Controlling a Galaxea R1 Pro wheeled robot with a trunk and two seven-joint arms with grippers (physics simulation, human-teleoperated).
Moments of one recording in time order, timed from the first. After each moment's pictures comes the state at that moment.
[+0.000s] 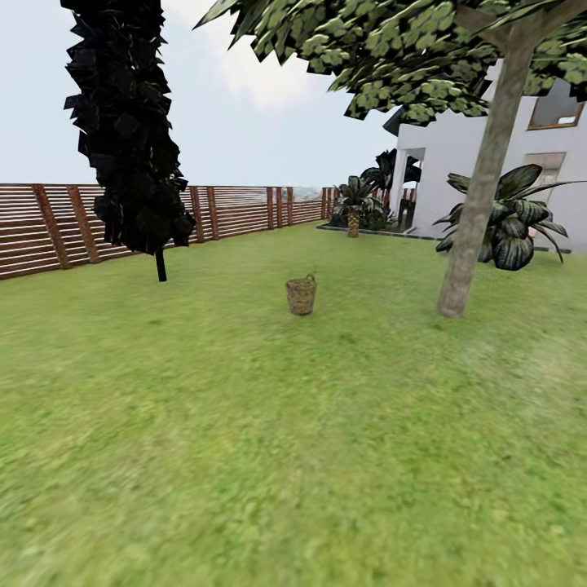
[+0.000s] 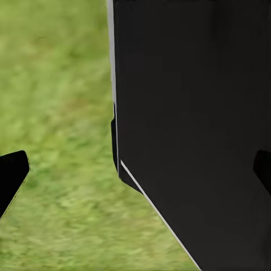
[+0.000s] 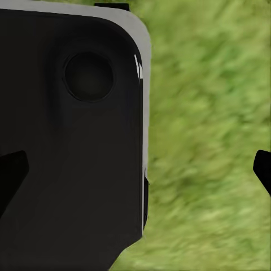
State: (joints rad) left arm 0.07 0.05 0.00 -0.02 0.00 0.00 -0.01; right arm -0.03 -0.06 0.00 0.00 0.00 -0.01 0.00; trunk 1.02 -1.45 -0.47
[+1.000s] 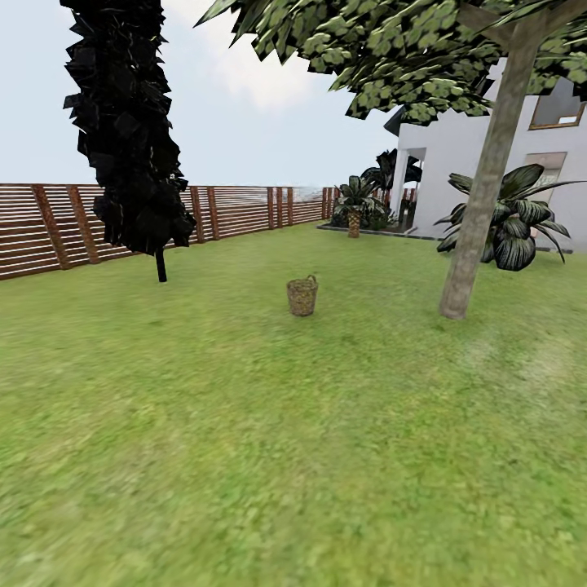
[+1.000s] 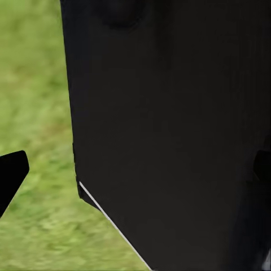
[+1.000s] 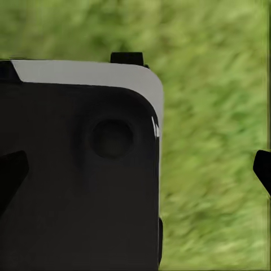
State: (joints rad) left arm 0.09 0.00 0.00 -0.08 0.01 0.00 -0.01; right arm -0.13 -0.04 -0.01 0.05 0.00 -0.02 0.00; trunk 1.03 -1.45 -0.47
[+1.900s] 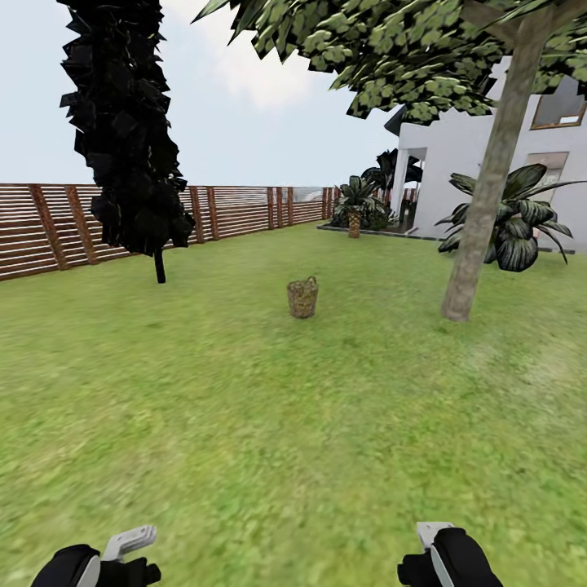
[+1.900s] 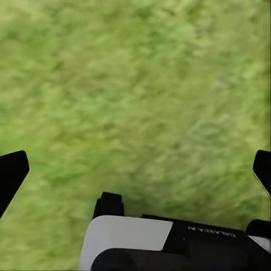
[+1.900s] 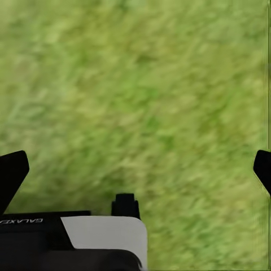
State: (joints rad) left arm -0.13 0.16 0.16 -1.11 0.25 0.95 -0.03; right arm -0.19 -0.05 -0.01 -1.08 0.01 0.96 0.00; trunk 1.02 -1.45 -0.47
